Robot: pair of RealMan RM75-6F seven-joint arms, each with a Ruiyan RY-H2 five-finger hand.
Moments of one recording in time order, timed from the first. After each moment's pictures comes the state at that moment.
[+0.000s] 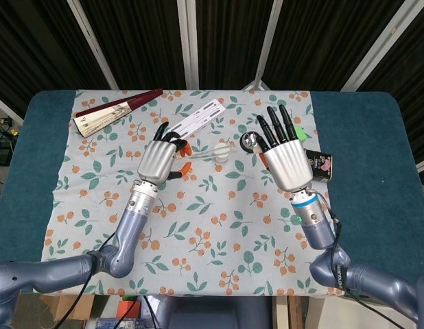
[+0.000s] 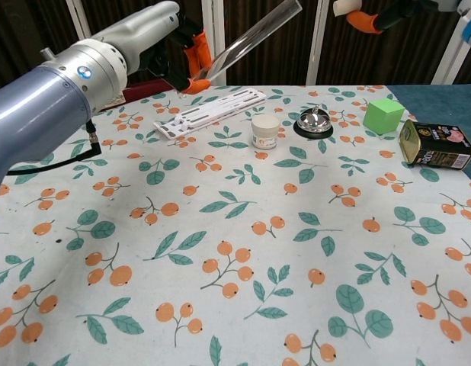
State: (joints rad) left arm -0.90 -1.75 -0.39 -1.38 1.07 1.16 0.36; right arm 0.73 -1.55 0.33 -1.33 -1.54 1.42 -0.52
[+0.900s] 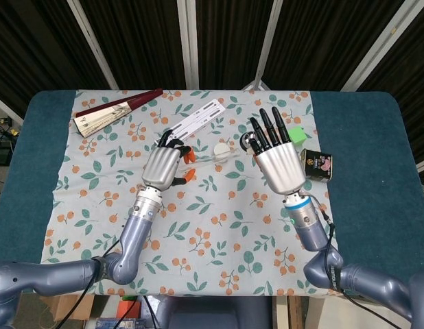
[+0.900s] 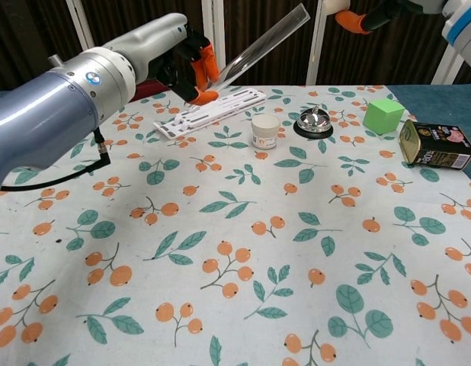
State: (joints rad) left arm -0.90 -1.76 -0.40 -1.47 0.97 1.17 0.45; right arm 0.74 -1.58 0.32 -1.34 -1.54 1.44 -0.59
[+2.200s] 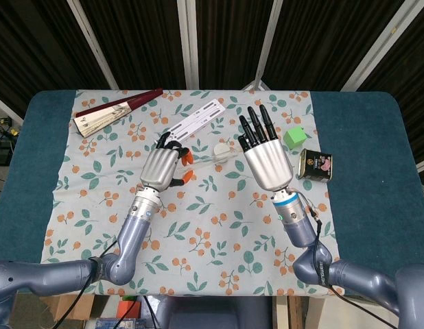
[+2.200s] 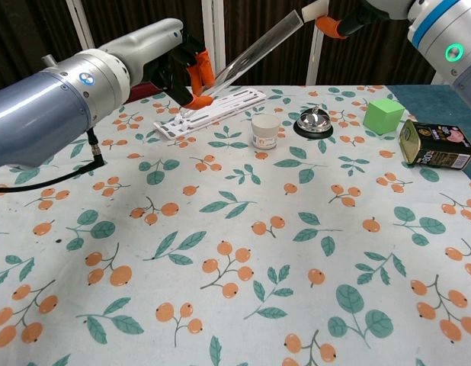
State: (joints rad) left arm -0.90 -1.73 -0.38 -1.50 0.94 1.16 0.45; right arm 0.79 -1.63 0.34 -1.31 -1.50 1.41 -0.64
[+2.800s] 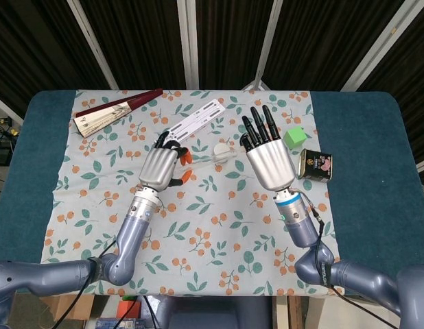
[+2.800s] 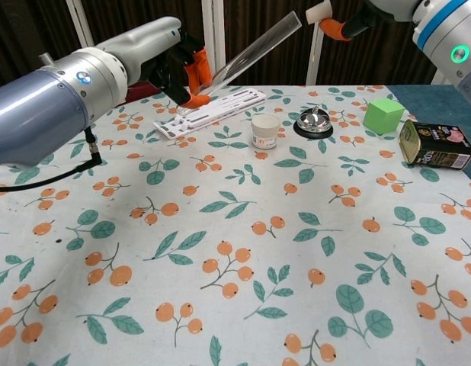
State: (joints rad) left arm -0.90 -1.72 -0.38 -1.50 0.93 1.17 0.47; right arm 0.79 -1.62 0.33 -1.31 -1.49 1.41 -0.62
